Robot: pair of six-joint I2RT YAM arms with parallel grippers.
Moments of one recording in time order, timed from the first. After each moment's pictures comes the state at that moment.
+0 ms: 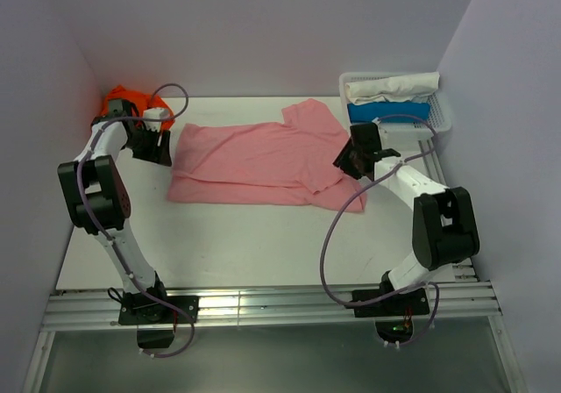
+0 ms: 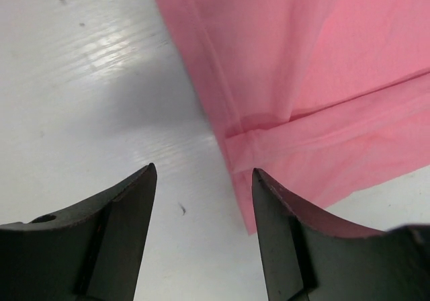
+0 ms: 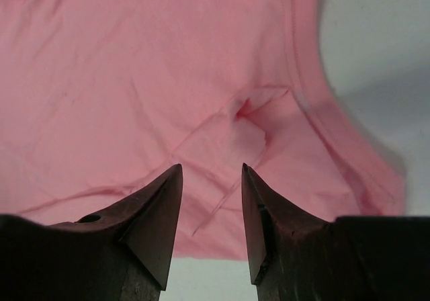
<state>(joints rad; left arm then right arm) 0.20 1.99 1.57 -0.77 0.40 0.45 0.20 1.59 1.02 -0.30 0.09 0.77</state>
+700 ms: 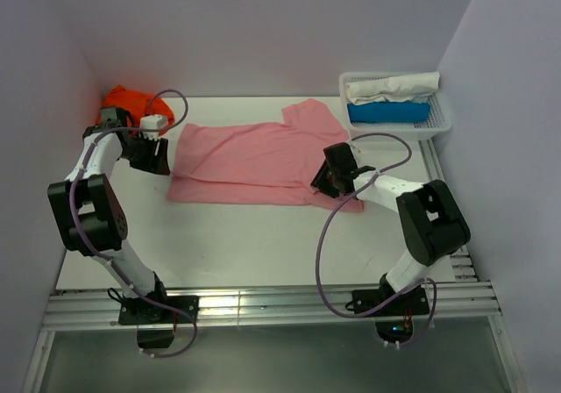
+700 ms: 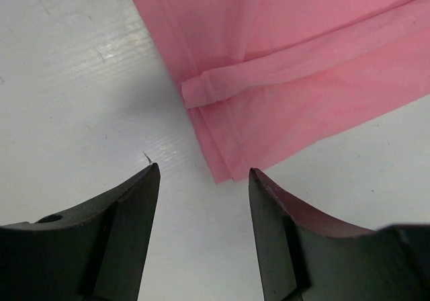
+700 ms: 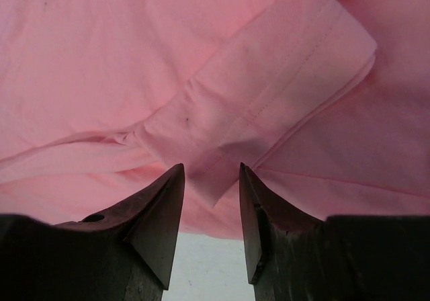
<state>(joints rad) 0.22 1.77 1.40 -0.80 0.43 0.49 0.40 1.62 0.86 -0.14 0.08 0.91</state>
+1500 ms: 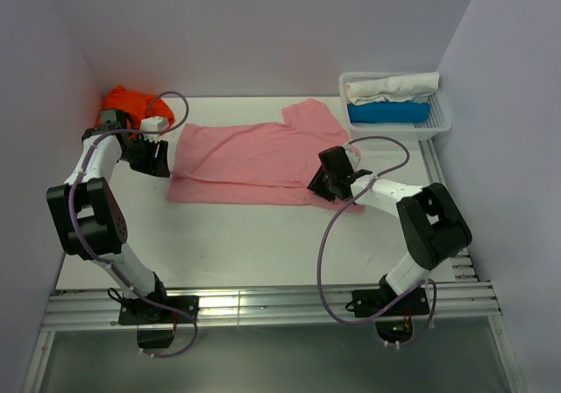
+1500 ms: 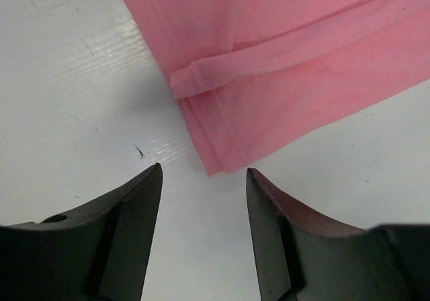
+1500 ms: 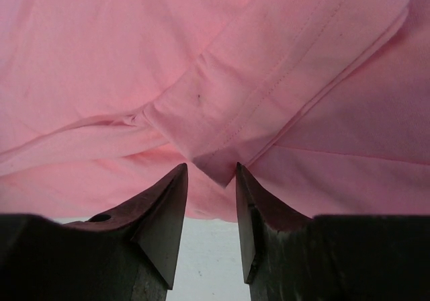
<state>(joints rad) 0.22 1.73 1.36 -0.81 0.45 0.51 0.46 1.60 0.84 -0.13 0.11 0.97</state>
